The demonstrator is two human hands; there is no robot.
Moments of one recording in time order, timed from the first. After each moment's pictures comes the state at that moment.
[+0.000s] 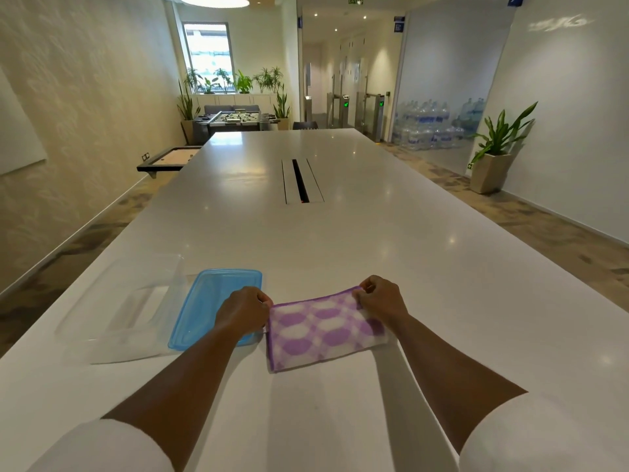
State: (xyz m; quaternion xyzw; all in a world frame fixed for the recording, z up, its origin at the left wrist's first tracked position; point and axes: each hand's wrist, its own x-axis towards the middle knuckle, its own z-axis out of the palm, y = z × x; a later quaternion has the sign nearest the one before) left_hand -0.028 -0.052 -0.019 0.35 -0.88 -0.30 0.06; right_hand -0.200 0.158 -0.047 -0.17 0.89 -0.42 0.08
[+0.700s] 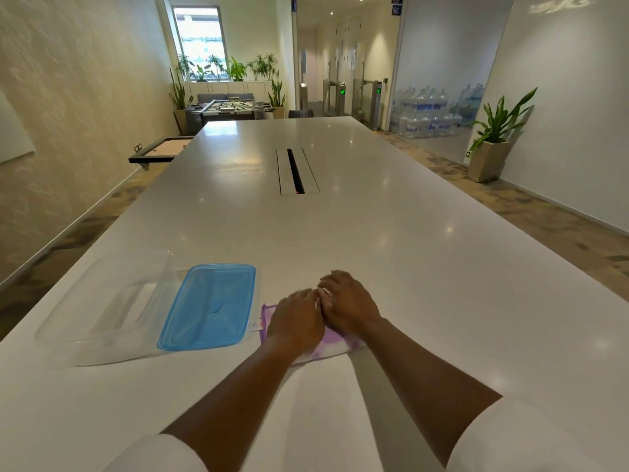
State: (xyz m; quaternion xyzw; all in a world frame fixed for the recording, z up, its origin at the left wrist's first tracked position) left_hand -0.072 0.026 -0.056 0.16 -0.97 -0.15 0.11; right_hand -0.178 0.119 -0.065 -0.46 0.86 -0.22 -0.08
